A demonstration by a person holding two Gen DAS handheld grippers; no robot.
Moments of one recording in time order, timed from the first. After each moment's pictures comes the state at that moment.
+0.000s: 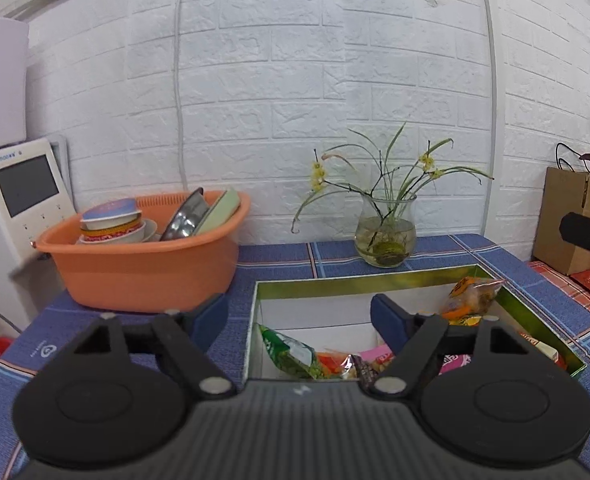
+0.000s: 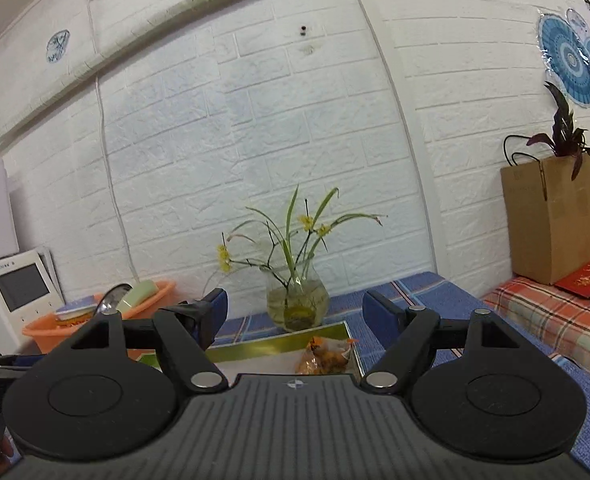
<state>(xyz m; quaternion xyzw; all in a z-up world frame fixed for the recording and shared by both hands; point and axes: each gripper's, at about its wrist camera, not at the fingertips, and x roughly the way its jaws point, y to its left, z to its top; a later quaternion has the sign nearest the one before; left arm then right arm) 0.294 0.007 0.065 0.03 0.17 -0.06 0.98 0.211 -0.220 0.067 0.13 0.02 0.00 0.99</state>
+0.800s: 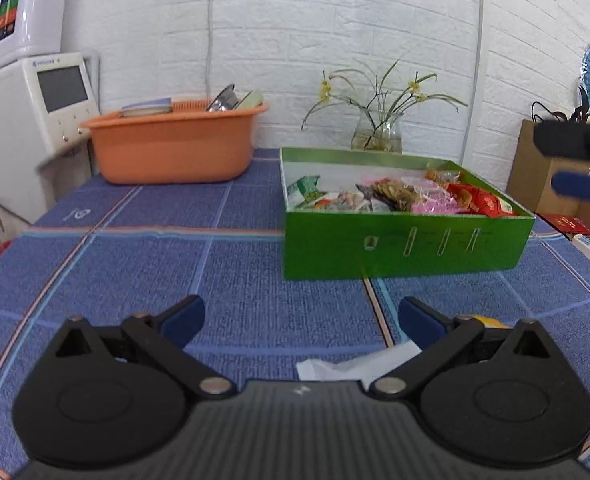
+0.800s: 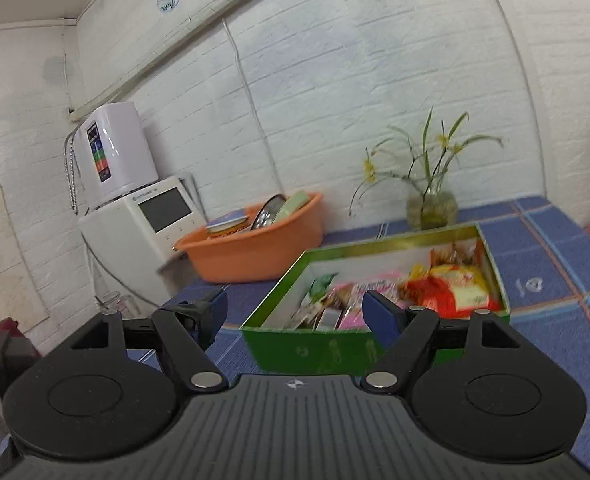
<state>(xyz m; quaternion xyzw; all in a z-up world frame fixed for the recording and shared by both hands) 0.171 0.060 -0.004 -0.01 0.26 -0.09 0.96 0.128 -0.170 0.057 0.16 0.16 0.20 0.95</state>
